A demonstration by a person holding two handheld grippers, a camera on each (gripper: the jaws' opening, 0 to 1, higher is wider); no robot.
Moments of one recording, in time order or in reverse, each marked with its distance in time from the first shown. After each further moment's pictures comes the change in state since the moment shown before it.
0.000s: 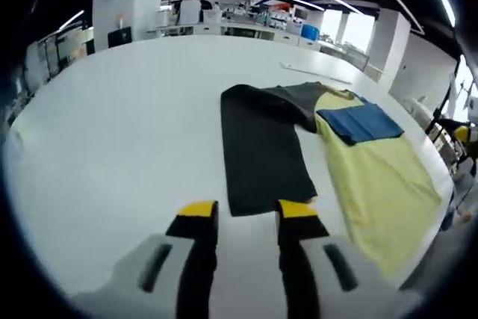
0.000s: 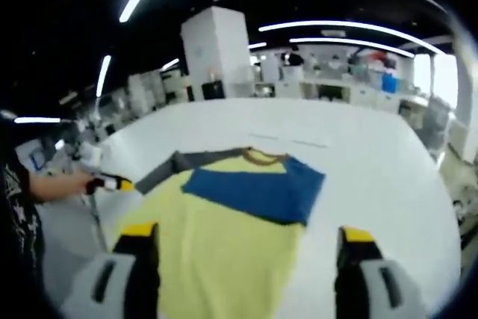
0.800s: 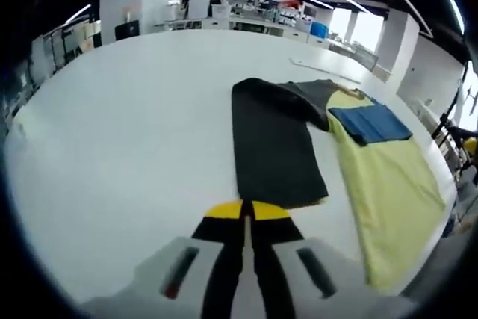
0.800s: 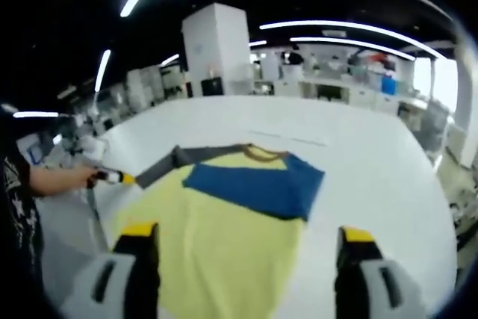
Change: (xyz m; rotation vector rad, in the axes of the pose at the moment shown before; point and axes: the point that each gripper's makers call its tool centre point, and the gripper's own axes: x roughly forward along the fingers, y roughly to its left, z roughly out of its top) left arm 0.003 0.013 -0.003 -0.029 0.019 0.033; right arm -0.004 0.009 -0.006 -0.023 0.016 -0.014
